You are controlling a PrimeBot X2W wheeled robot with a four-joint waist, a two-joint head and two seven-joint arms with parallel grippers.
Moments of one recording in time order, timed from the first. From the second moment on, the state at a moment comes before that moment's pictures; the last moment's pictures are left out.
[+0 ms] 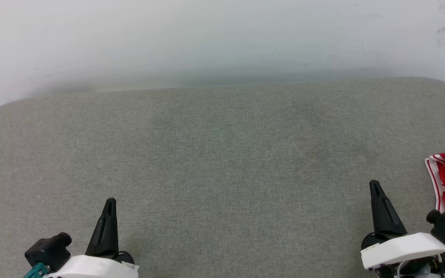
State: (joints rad) left arm 0.07 0.06 0.03 0.05 -0.51 -0.13 -0.19; right arm -0.03 -0.06 0.01 0.18 0.52 0.13 -0.18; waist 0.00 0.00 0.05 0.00
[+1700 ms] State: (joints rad) left arm -0.03 0.08 0.04 0.16 -1.18 -0.13 -0.04; right arm -0.06 -0.07 -0.03 0.22 1.19 0.13 -0.03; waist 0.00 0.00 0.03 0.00
